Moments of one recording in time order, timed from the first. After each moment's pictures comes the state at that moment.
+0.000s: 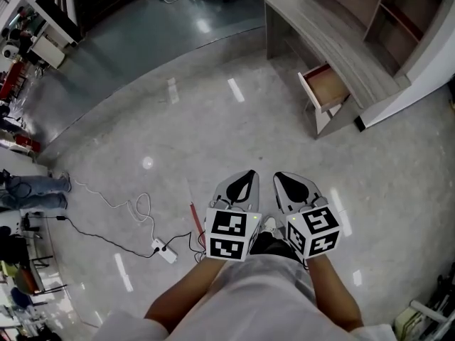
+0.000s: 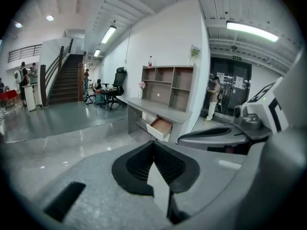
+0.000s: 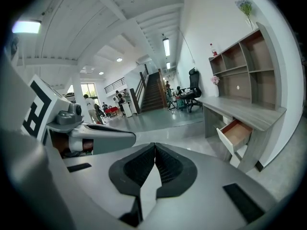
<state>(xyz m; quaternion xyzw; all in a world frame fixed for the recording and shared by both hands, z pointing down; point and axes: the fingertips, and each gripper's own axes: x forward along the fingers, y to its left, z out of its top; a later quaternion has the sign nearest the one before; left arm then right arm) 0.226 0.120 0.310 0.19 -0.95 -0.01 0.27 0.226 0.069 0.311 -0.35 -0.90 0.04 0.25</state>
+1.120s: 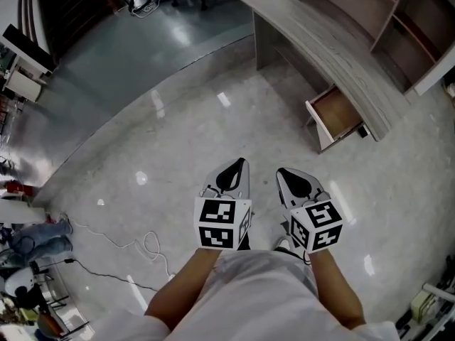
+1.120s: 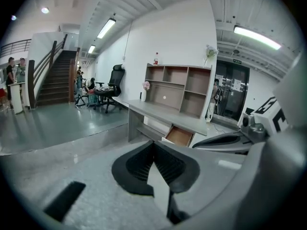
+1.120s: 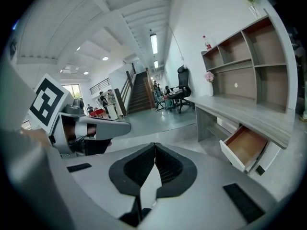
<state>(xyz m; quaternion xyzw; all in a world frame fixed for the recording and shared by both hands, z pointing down) -0.007 0.216 0.318 0.23 -0.94 -0.02 0.26 0.017 0.136 0.332 -0.27 -0.92 0.05 0.27</state>
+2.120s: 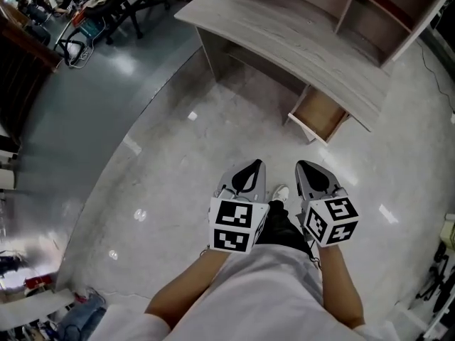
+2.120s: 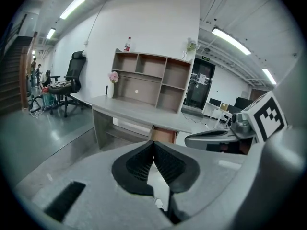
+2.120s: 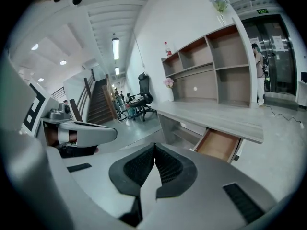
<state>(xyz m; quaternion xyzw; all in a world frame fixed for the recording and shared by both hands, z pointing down) -0.147 0.165 0.324 0.44 -0.85 0.02 0.29 -0.110 0.082 0.336 -0.03 -0.96 0.11 0.27</state>
